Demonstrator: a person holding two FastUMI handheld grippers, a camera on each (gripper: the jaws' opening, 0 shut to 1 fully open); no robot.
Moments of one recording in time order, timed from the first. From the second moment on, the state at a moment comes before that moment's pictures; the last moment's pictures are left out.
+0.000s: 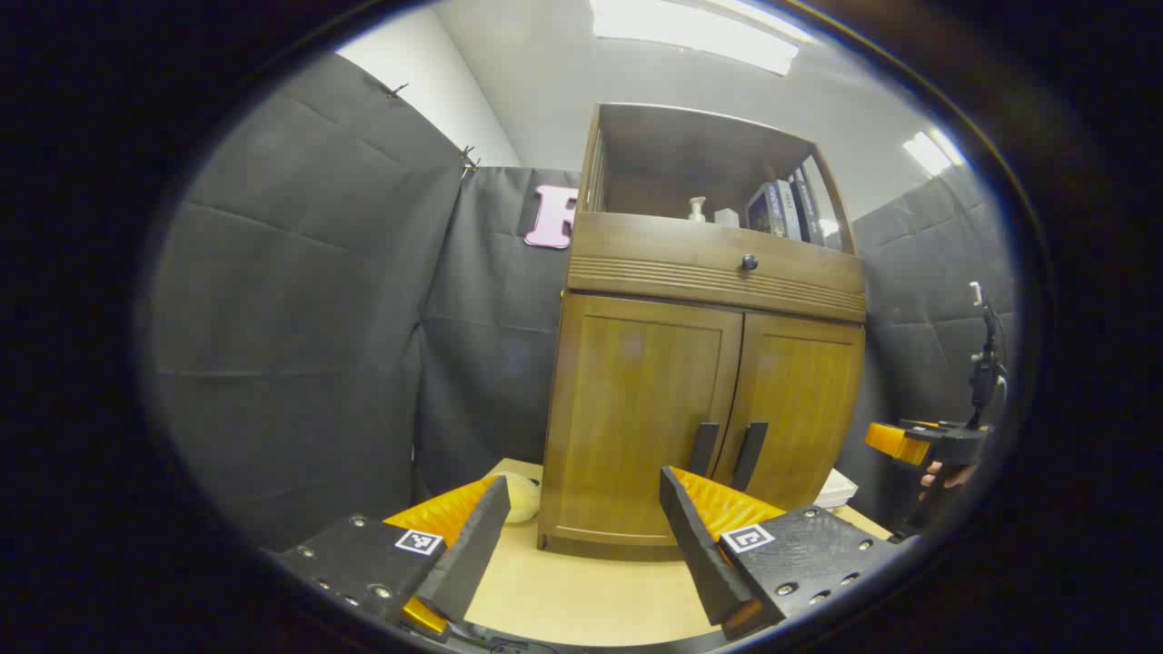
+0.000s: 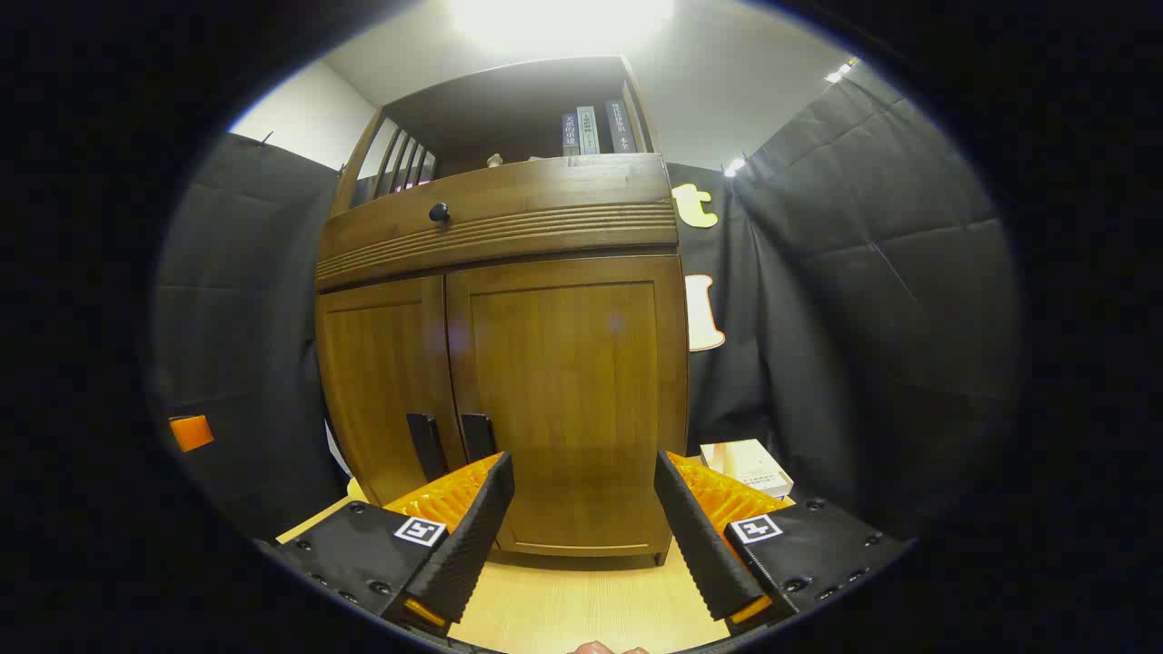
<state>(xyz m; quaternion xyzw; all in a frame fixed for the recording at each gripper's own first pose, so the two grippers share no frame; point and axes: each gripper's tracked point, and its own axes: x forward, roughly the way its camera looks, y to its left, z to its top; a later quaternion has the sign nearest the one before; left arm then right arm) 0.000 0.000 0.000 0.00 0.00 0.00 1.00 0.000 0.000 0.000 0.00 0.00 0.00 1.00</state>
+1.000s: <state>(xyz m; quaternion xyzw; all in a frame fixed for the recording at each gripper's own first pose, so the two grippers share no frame) -0.011 0.036 -0.028 -0.02 0.04 0.04 1.00 0.023 0.058 -0.017 0.01 0.04 0.05 1.00</state>
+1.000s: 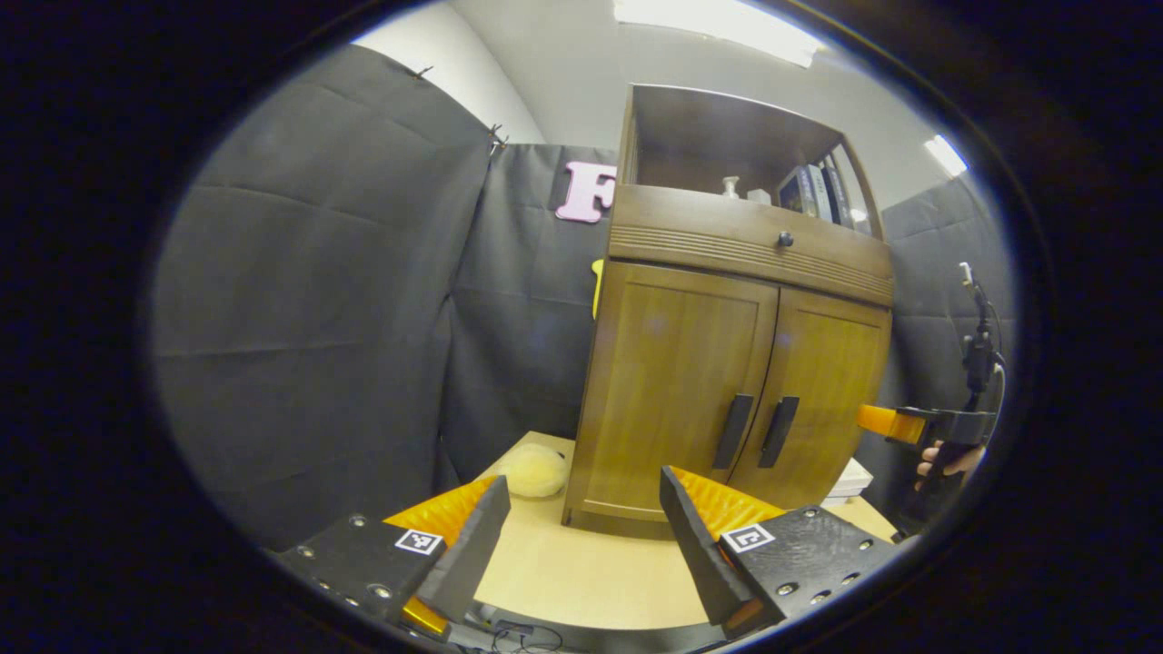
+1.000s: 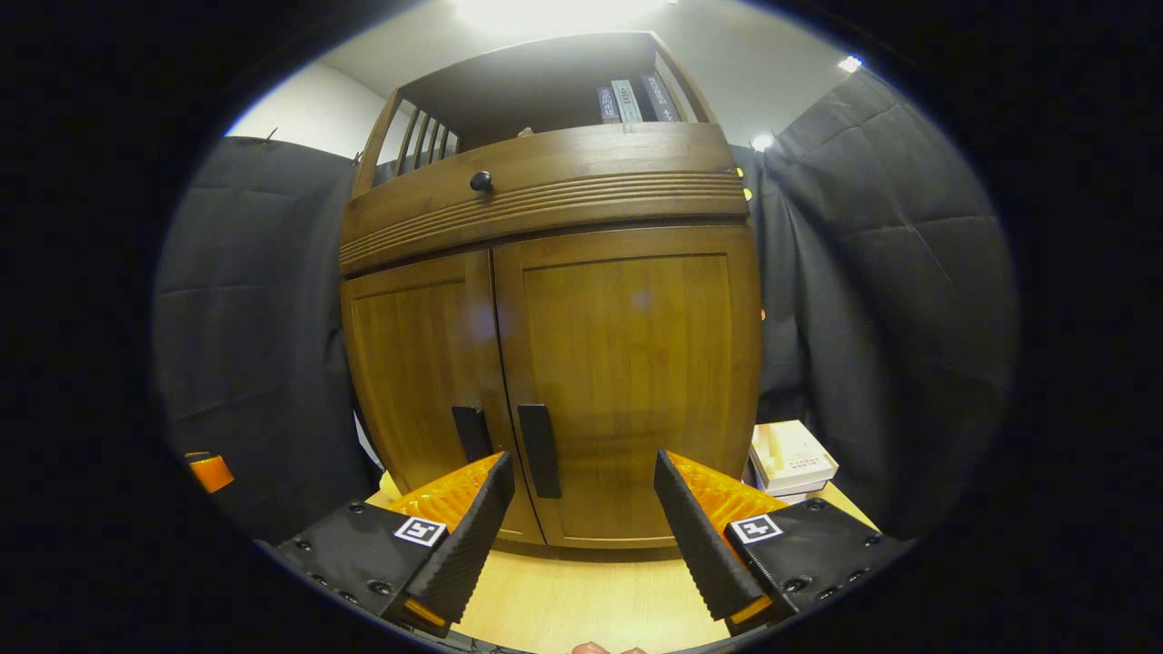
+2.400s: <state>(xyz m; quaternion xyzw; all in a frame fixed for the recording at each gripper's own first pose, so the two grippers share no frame) 0.042 -0.009 -0.034 0.03 0.09 0.12 0.99 0.170 0.112 -0.080 0.01 0.10 0.10 0.99</state>
